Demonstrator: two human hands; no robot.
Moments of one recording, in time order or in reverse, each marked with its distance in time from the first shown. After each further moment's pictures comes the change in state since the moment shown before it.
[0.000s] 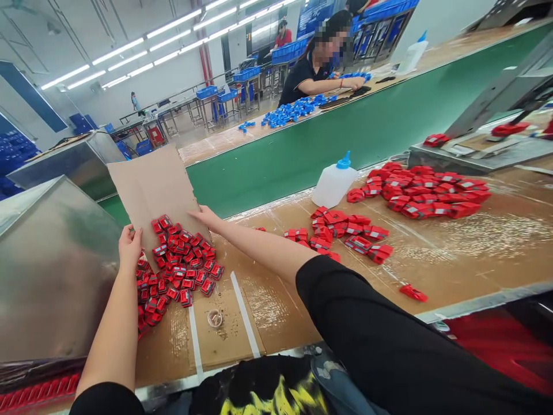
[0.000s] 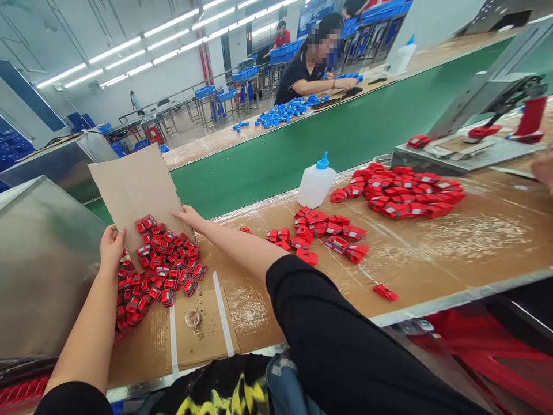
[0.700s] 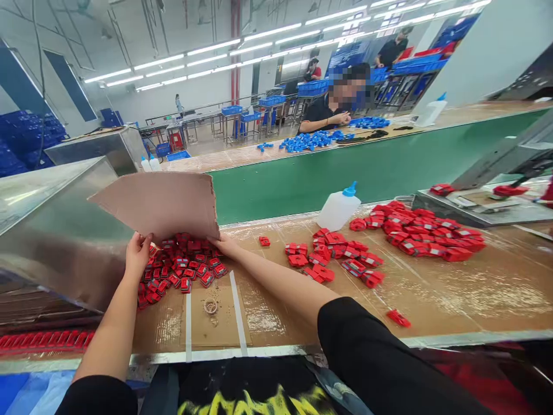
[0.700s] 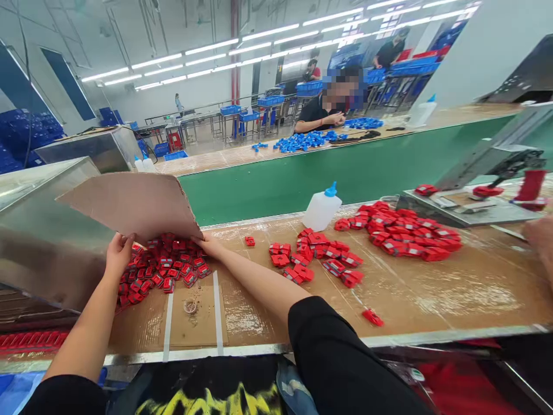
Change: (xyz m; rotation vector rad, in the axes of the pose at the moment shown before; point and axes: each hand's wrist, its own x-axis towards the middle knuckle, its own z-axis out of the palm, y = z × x) left_hand -0.097 -0.008 -0.027 -0.079 0.132 0.099; right_hand -0.106 0.028 -0.013 -0.517 -0.053 0.023
